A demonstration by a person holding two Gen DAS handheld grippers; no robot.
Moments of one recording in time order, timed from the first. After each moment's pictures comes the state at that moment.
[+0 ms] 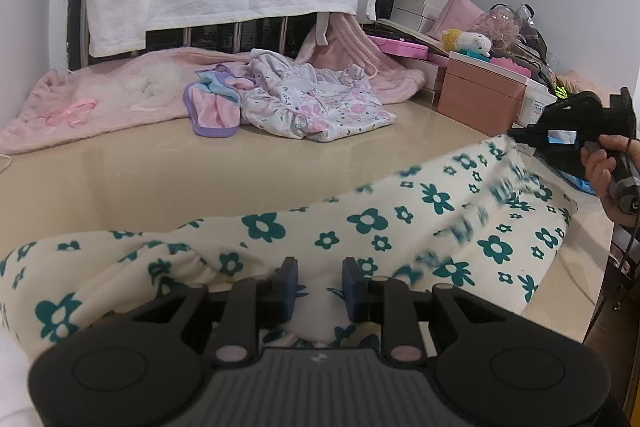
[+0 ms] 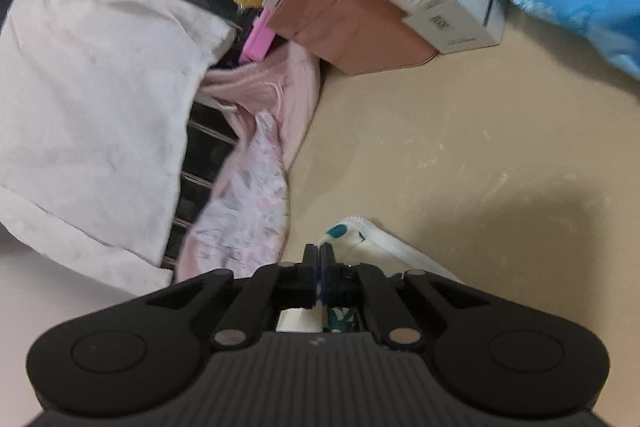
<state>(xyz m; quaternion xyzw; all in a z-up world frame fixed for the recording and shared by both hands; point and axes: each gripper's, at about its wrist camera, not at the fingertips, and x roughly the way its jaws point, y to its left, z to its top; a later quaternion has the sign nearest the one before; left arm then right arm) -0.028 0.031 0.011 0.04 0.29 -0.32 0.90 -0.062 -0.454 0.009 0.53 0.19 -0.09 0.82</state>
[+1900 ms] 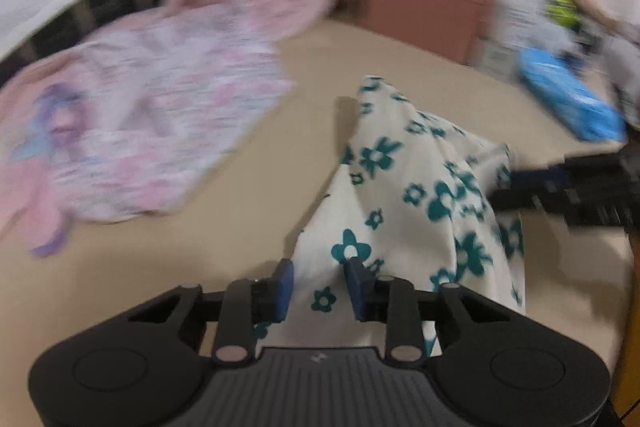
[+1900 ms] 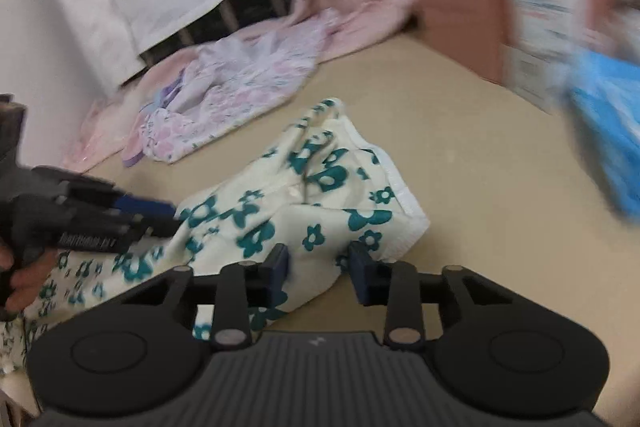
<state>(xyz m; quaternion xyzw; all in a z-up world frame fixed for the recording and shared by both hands) 0.085 -0.168 0.044 0.21 0.40 -0.35 0.82 -0.044 -0.381 0.021 0.18 0.36 -0.02 0.92</state>
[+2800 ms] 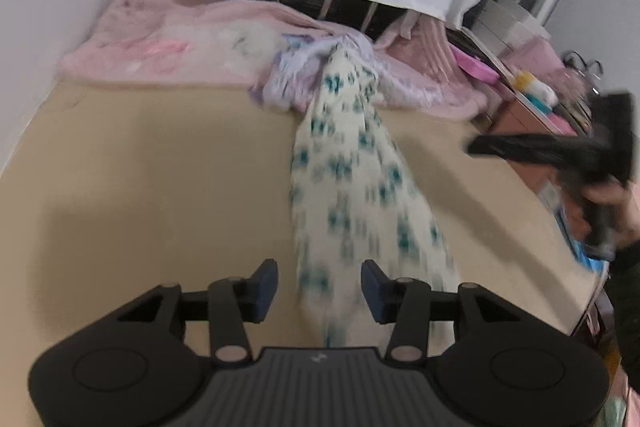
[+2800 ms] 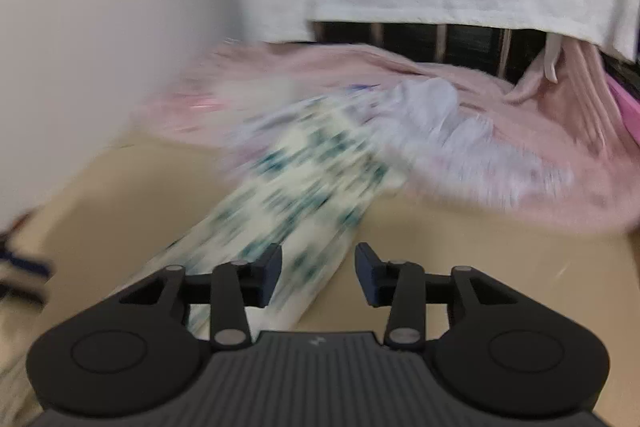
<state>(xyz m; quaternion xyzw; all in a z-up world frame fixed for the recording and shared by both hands) -0.010 0.125 0.069 -0.06 0.41 -0.26 0.87 0.066 -0.278 0.092 -0.01 0.35 0.22 0.91</state>
